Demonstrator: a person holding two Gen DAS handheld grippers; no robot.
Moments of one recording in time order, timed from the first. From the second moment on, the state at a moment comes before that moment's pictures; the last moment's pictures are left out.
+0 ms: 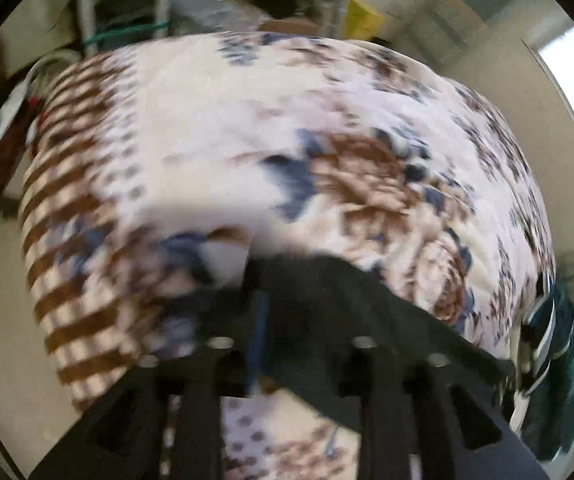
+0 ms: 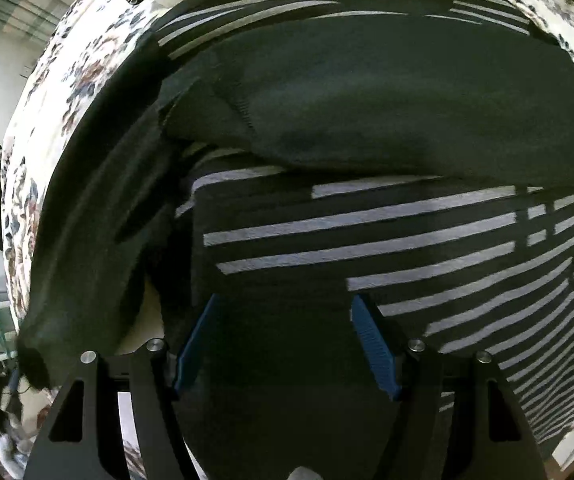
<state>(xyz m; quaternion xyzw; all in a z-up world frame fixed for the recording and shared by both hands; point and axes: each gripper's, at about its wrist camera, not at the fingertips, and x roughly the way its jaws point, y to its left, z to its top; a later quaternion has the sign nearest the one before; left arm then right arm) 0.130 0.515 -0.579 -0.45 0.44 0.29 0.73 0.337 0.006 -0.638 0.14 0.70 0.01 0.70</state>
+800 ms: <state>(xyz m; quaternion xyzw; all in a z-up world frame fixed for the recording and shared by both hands) 0.173 0.538 -0.562 -0.48 0.31 0.32 0.75 0.355 -0.050 -0.629 0.14 0.67 -0.10 0.72</state>
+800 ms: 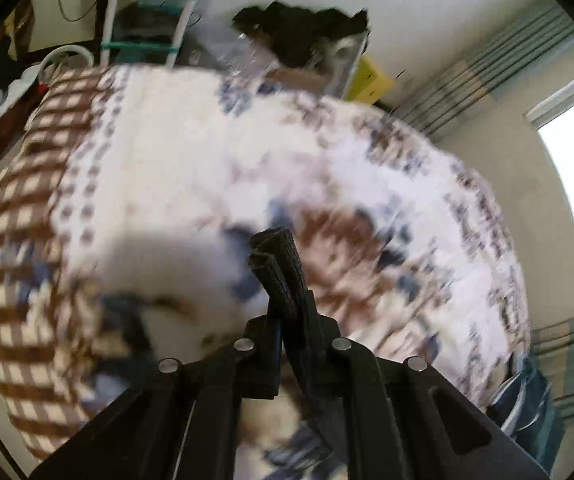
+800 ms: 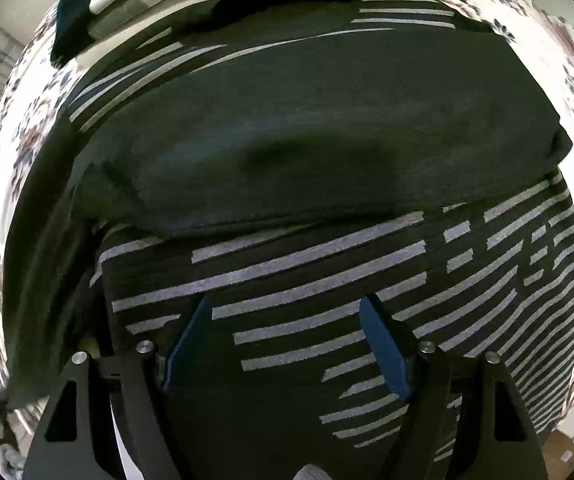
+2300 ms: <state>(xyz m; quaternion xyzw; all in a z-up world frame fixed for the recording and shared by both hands) 0.419 -0.263 -0.495 -0.02 0.52 -0.19 0.83 0.357 -0.449 -0.615 0.23 0.59 -0.22 0.74</state>
